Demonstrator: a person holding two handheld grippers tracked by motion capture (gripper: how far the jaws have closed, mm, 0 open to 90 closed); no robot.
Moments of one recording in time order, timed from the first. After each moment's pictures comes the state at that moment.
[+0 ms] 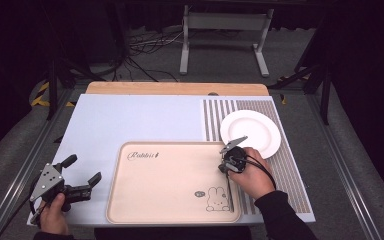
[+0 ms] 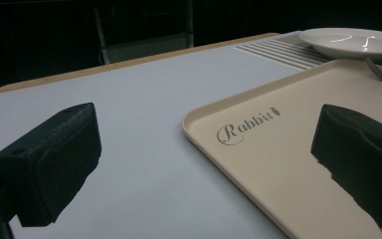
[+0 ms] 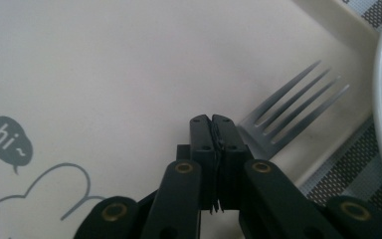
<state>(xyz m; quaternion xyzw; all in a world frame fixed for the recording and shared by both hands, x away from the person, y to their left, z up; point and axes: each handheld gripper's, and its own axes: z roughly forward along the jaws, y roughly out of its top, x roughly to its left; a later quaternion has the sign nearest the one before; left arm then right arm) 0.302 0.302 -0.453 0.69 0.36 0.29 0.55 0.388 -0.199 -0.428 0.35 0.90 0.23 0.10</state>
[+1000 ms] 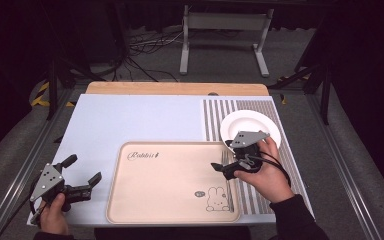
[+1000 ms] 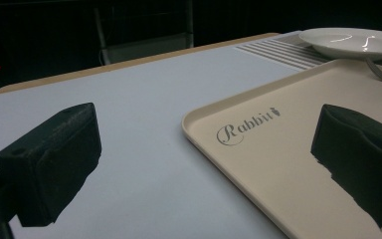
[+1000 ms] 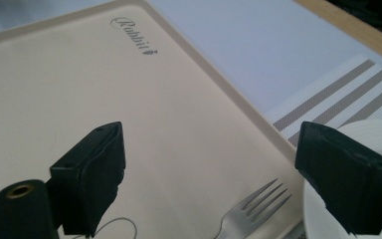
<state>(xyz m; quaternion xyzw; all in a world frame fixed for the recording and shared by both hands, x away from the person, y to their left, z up) 0.302 0.301 -0.452 0.70 0.36 0.30 0.55 0.364 -0.209 -0.364 0.25 0.87 0.40 0.17</state>
